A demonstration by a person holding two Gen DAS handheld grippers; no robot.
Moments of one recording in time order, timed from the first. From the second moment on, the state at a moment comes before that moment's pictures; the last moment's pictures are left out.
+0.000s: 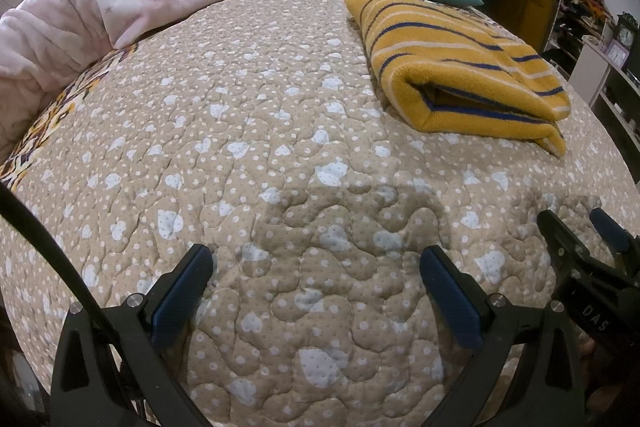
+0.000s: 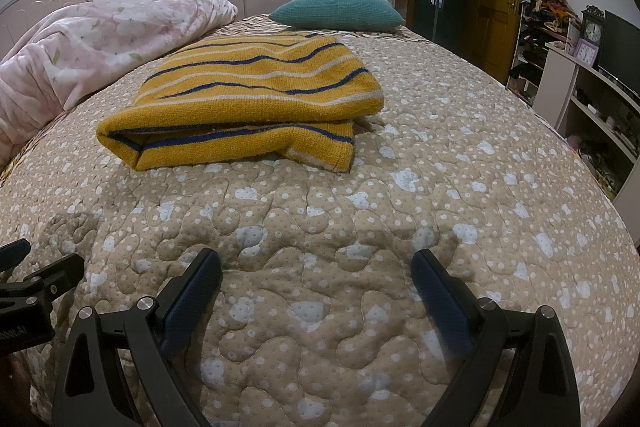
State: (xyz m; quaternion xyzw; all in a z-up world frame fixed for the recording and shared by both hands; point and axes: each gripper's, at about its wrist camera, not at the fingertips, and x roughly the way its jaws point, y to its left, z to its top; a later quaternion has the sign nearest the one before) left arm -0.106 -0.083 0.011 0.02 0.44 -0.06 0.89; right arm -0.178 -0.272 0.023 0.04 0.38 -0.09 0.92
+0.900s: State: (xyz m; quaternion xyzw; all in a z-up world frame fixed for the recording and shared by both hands) left arm -0.116 -0.080 0.023 0.01 0.46 -0.08 0.89; right arm -0.173 -0.284 0.038 0.06 0.40 -0.08 0.91
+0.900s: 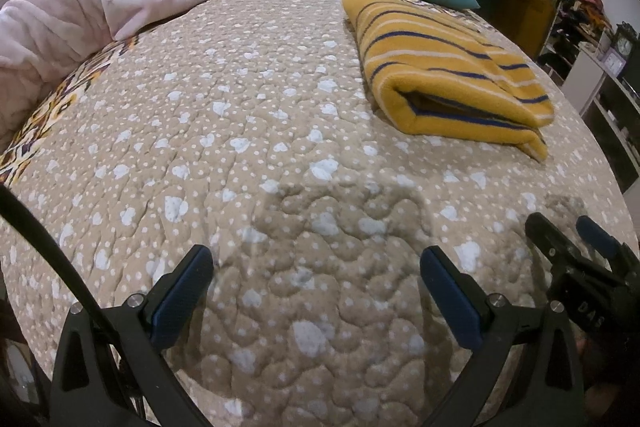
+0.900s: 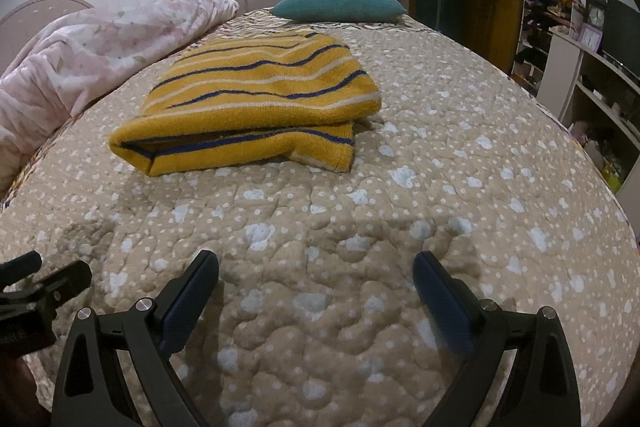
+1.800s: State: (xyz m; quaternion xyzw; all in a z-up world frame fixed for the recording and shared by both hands) left arm -0.140 -0.077 0.042 0.01 0.43 -0.06 0.90; right arm -0.188 -0.267 0.056 0.03 0.37 -0.08 0.92
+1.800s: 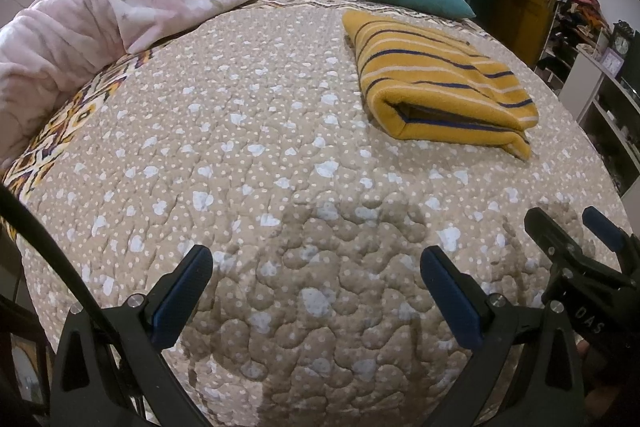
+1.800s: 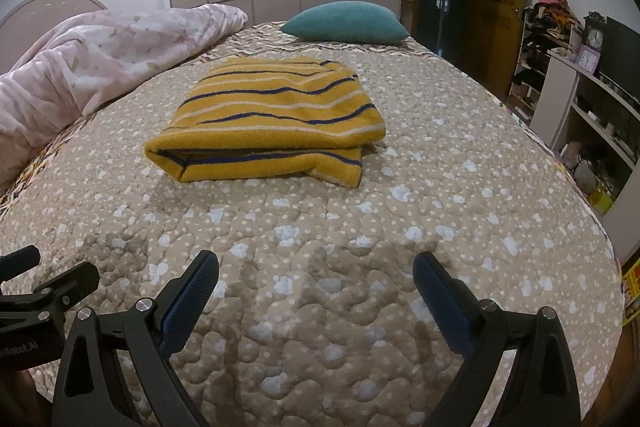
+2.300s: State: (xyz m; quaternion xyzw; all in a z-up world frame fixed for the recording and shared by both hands) left arm -0.134 -0.080 0.033 0.02 0.45 -0.07 0.89; right arm -0.187 -0.257 0.048 0.02 0.38 -0.08 0.92
